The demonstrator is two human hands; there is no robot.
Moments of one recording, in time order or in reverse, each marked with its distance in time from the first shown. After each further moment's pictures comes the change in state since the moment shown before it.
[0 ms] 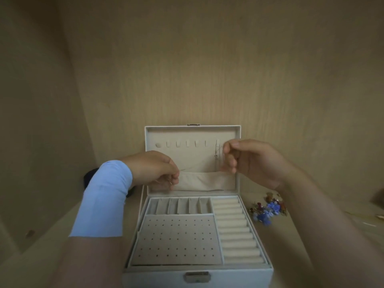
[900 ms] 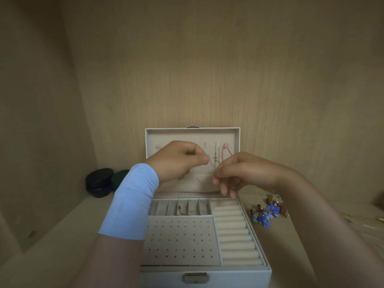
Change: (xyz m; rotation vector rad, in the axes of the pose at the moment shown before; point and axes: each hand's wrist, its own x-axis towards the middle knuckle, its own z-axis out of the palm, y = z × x) left_hand 0.007 0.033 0.030 -0.076 0.144 0.343; right_hand -0.007 -0.012 0.024 -0.603 -0.005 0.323
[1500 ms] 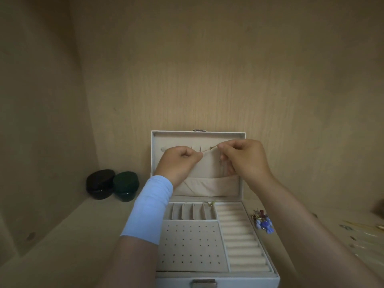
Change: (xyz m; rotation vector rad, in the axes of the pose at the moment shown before) left_hand 0.025 -0.039 0.012 -0.225 0.373 -0.102; right_hand 0.047 0.001 0.015 0.140 0.838 -0.167
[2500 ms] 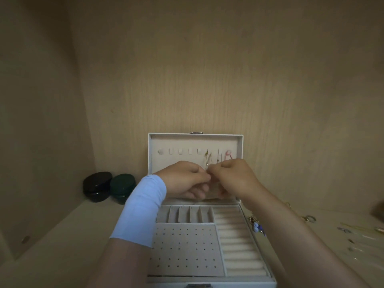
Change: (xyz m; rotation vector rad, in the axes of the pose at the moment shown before) left_hand -0.008 0.006 0.002 0.073 -0.550 -0.202; right_hand -0.026 0.000 0.007 -0.142 -0.204 0.236
